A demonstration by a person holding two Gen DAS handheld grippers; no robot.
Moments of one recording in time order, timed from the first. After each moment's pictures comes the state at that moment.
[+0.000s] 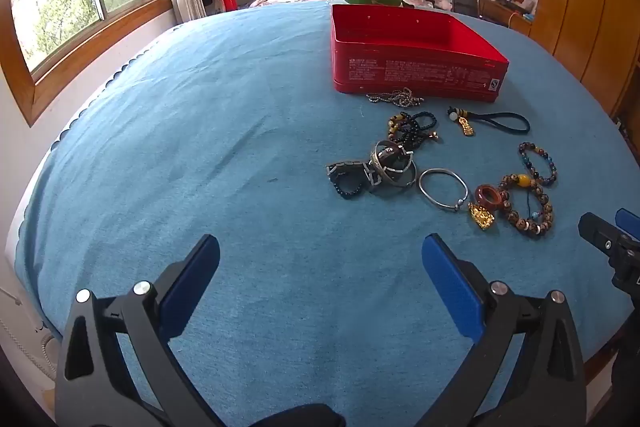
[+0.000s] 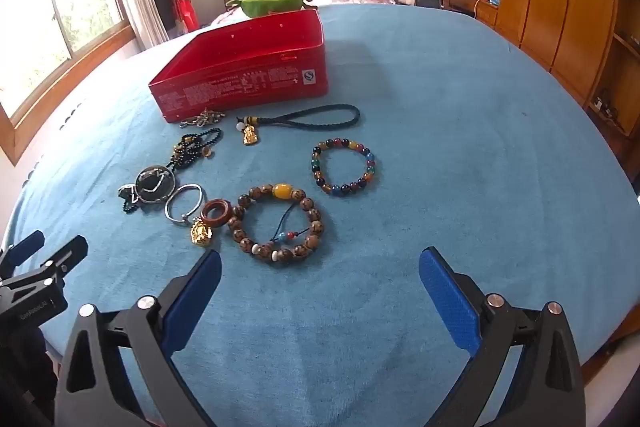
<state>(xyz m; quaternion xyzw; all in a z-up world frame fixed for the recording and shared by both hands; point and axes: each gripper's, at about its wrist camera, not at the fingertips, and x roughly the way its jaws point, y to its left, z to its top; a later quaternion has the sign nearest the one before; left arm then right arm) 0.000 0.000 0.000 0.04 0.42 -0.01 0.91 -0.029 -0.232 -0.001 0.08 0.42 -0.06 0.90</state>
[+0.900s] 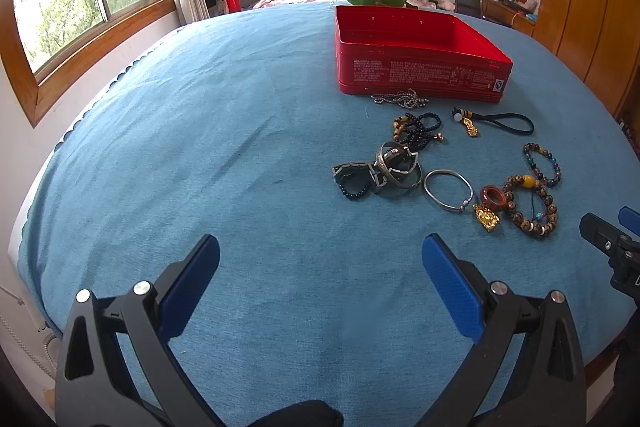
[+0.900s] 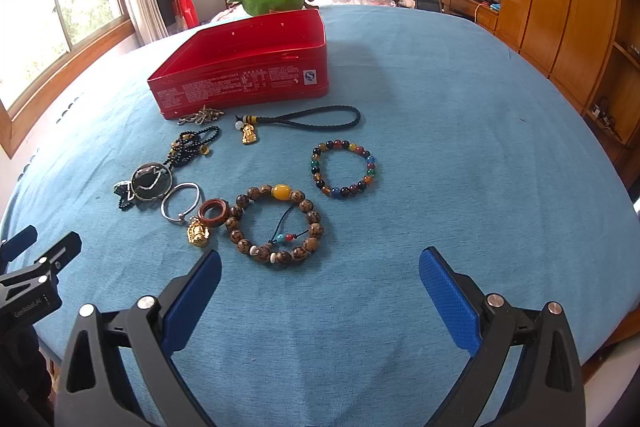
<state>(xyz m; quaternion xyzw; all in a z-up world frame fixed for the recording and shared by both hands) 0.002 0.001 -0.001 0.04 0.42 -0.01 0.91 -0.026 -0.228 -0.001 0.06 0.43 -0.06 0.90</state>
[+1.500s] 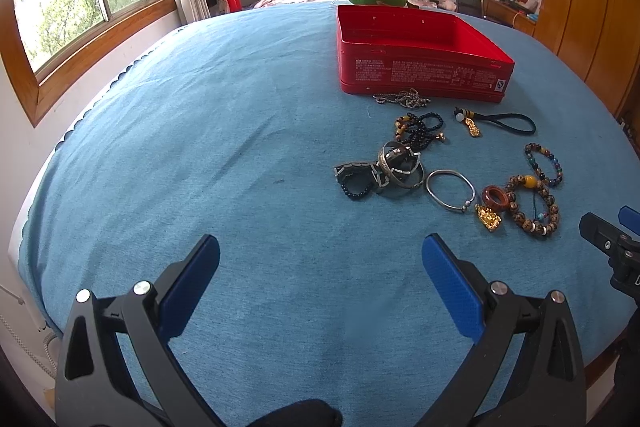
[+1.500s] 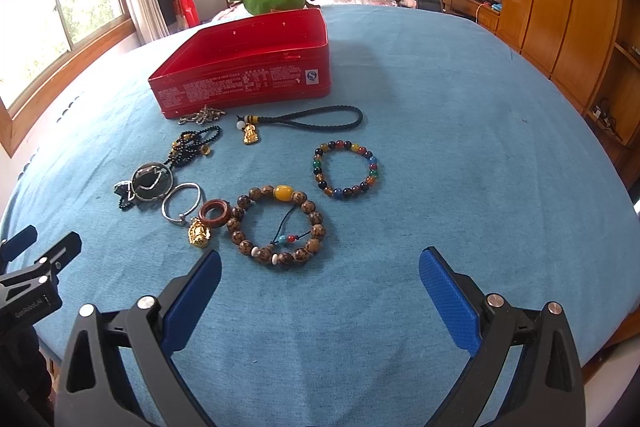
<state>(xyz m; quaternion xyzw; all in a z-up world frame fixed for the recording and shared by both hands) 0.001 0.001 -0.002 0.04 0.42 -0.01 0.91 -0.026 -0.227 0.000 0.06 0.43 -0.06 0.90</state>
